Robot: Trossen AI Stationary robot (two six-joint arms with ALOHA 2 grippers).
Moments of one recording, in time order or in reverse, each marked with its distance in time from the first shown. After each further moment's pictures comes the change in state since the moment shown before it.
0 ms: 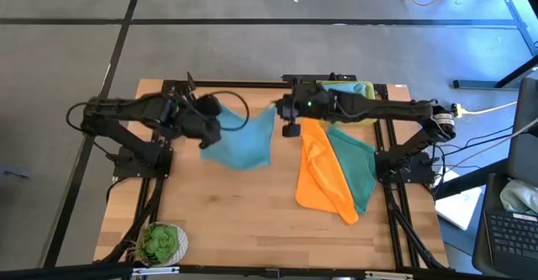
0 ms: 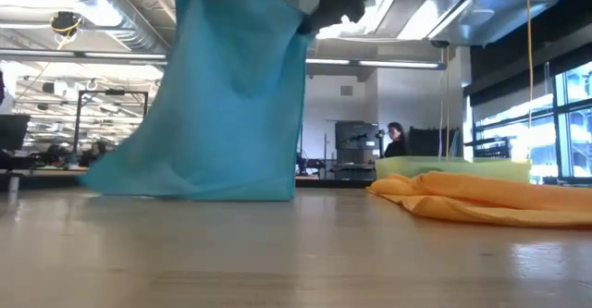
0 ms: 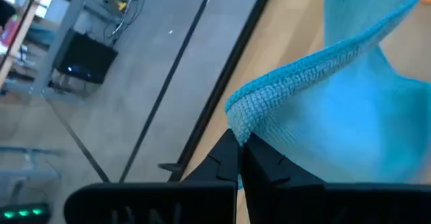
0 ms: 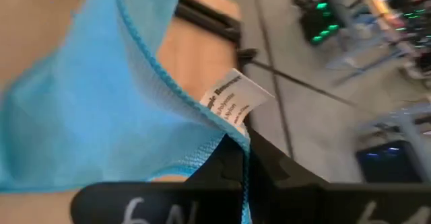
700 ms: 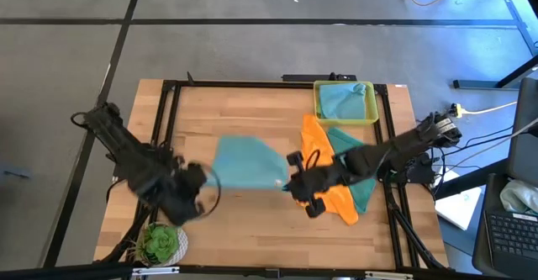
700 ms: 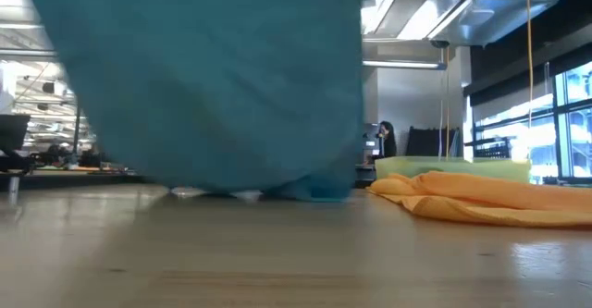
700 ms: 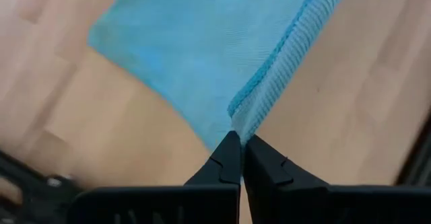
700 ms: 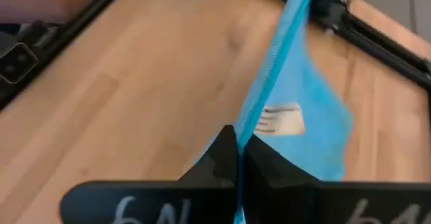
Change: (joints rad) left arm -0.609 0.016 -0.316 0.138 0.409 -0.853; right arm 0.534 -0.001 -0.023 -0.224 -0.070 0.321
